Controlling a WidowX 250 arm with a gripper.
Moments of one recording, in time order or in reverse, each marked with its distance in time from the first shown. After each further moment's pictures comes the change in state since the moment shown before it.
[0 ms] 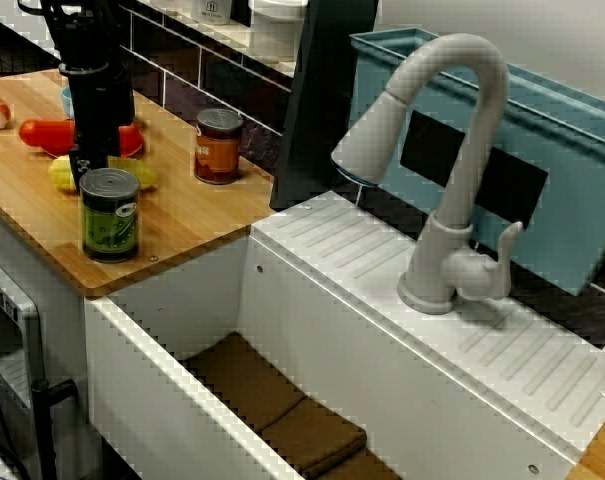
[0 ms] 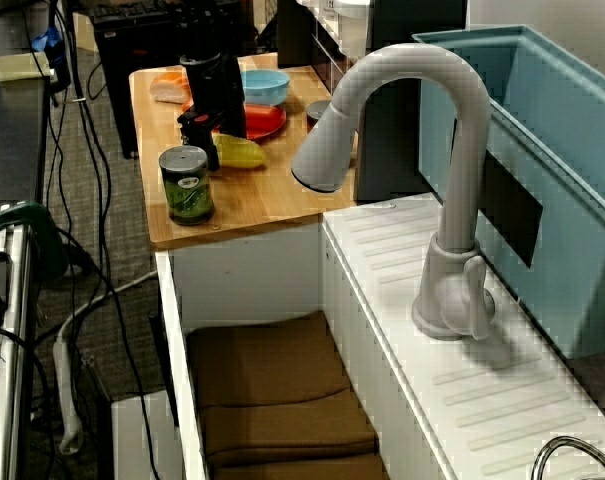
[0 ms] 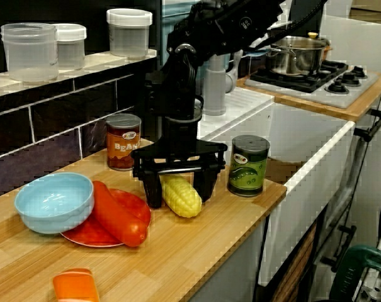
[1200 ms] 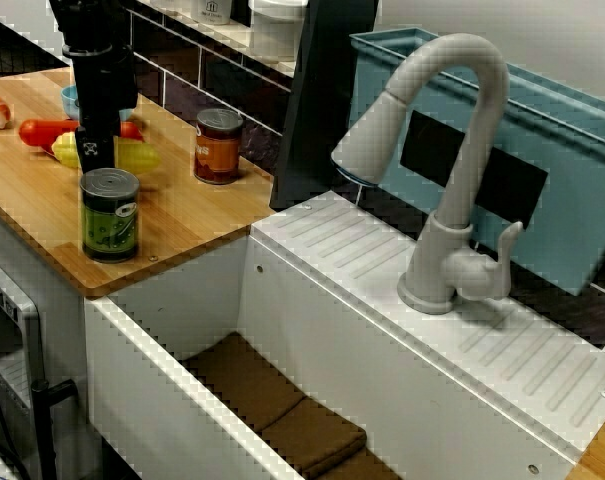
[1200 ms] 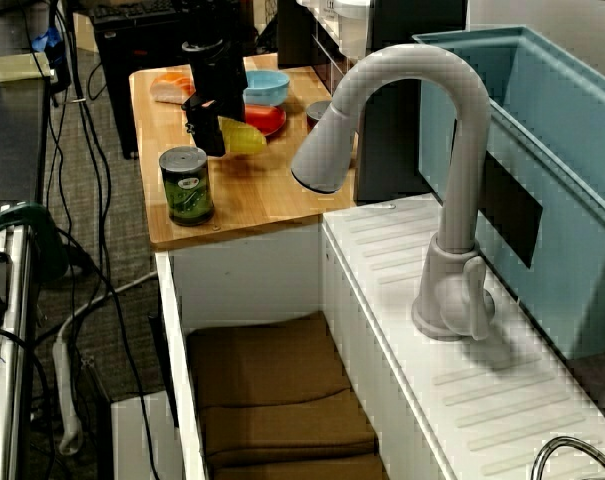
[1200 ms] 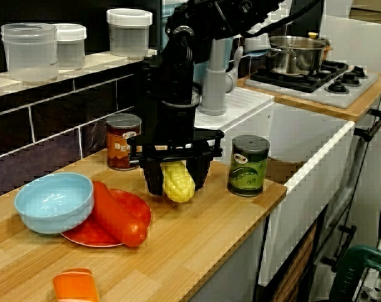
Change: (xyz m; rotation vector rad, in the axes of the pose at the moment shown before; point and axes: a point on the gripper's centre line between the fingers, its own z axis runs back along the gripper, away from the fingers) arm 0.005 0.005 0.017 0.008 0.009 0.047
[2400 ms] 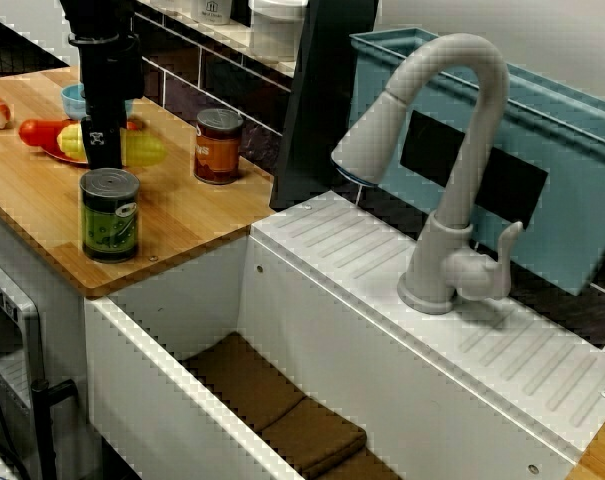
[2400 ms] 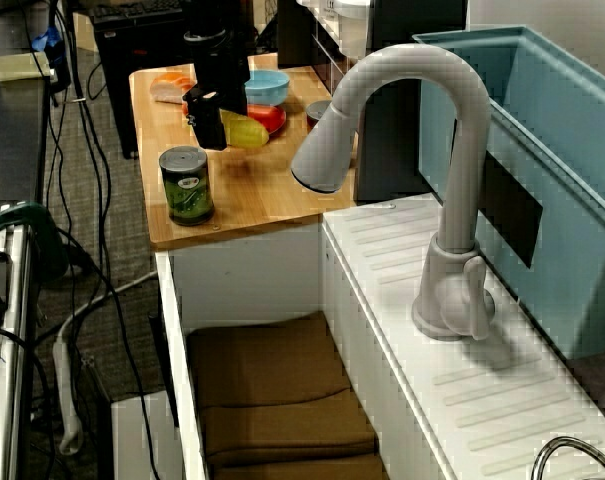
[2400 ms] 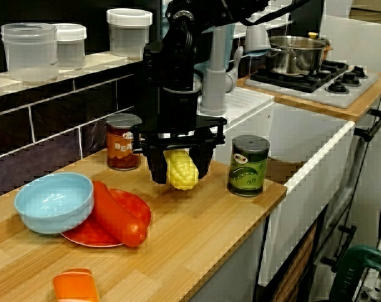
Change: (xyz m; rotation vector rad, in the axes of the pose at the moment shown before) arm 0.008 -0.006 0.009 -0.023 -0.001 0.005
